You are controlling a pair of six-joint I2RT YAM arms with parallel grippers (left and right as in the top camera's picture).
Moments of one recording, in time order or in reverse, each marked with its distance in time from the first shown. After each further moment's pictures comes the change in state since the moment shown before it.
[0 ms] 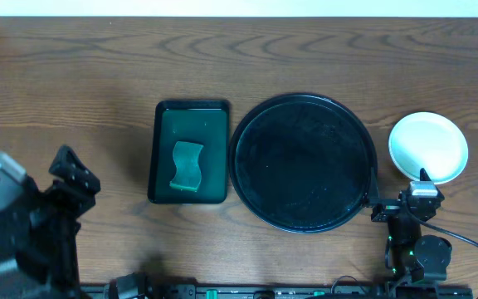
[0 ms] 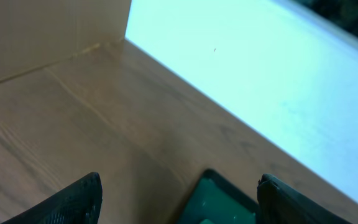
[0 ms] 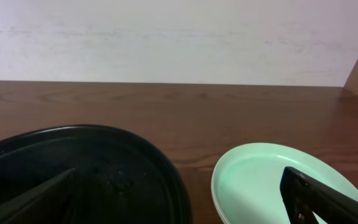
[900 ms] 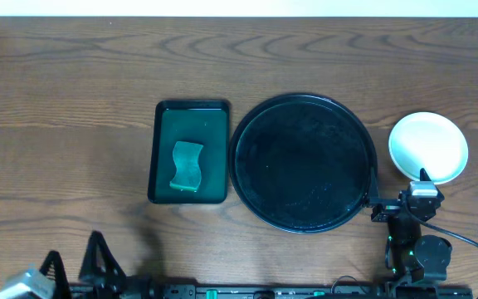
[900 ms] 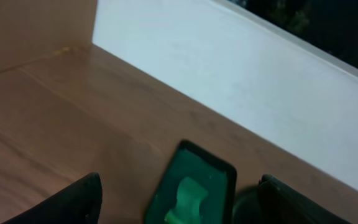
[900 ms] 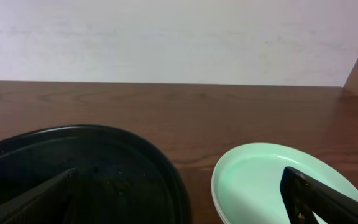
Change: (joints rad) left arm -0.161 -0.424 0.001 -0.288 -0.001 0.000; right arm 0.000 0.000 0.000 0.000 0.000 0.000
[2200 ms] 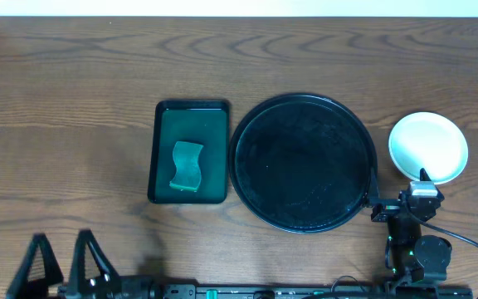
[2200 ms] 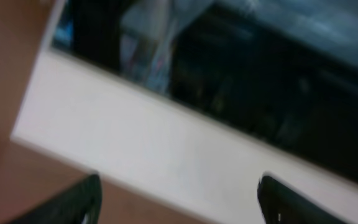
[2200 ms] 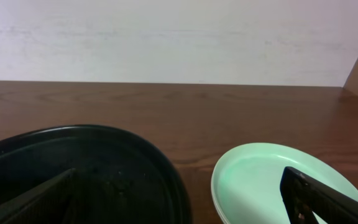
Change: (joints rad) left arm -0.113 -0.173 -0.215 0.520 0.009 -0.015; right arm 0.000 -0.001 0.000 0.000 0.000 0.000
